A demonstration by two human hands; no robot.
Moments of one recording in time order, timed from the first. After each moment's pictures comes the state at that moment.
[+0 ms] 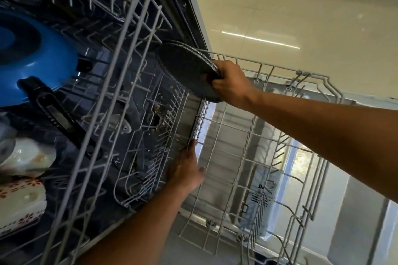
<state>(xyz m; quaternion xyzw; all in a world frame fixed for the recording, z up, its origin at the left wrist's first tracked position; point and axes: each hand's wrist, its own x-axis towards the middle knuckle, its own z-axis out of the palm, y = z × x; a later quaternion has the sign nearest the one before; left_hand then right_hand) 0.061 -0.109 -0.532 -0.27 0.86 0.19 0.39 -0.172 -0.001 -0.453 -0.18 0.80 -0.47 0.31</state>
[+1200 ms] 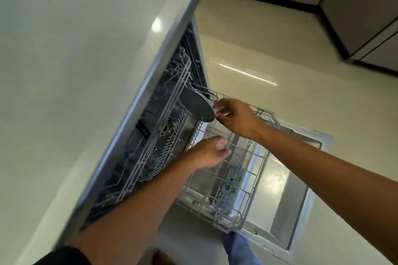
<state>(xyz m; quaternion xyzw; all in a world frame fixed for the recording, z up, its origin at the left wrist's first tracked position) -0.002 -0.028 -0.270 -0.20 0.79 0.43 0.38 -0.125 0.082 -0.254 -0.23 0.84 -0.37 0.31</state>
